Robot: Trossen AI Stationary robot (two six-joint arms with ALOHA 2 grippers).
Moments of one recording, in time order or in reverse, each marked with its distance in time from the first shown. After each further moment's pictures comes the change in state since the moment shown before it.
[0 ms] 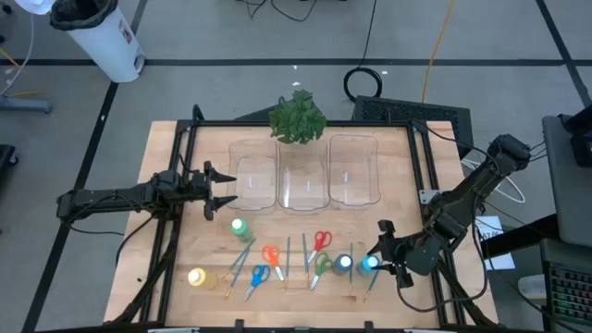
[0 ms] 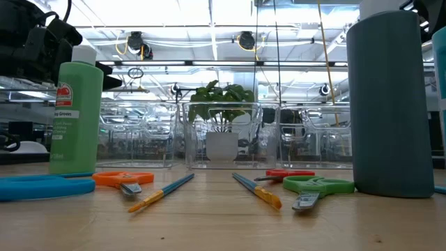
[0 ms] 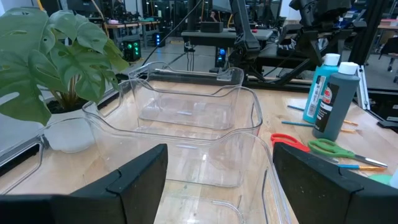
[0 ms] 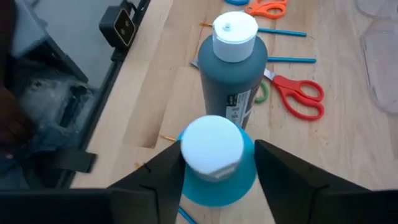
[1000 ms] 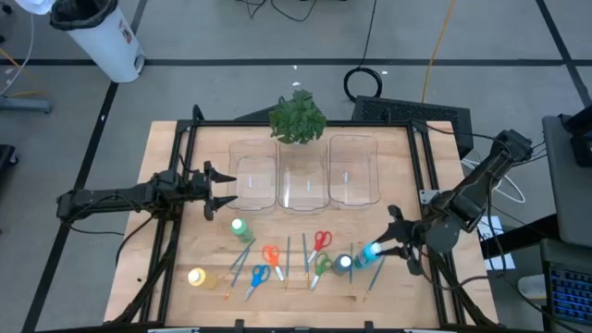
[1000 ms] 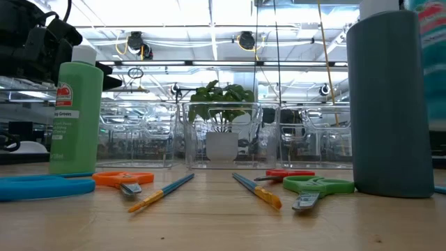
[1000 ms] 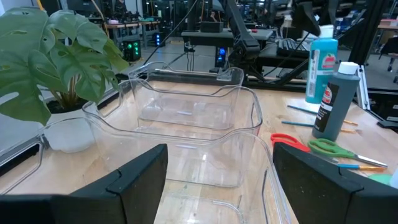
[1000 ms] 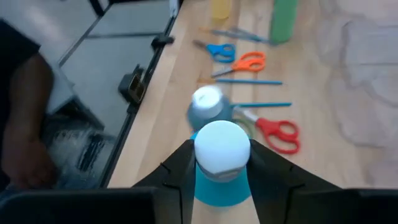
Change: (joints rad) left arm 0.000 0.000 0.000 0.000 0.000 0.000; right arm -0.037 -0.226 0.005 -0.017 0.062 -0.034
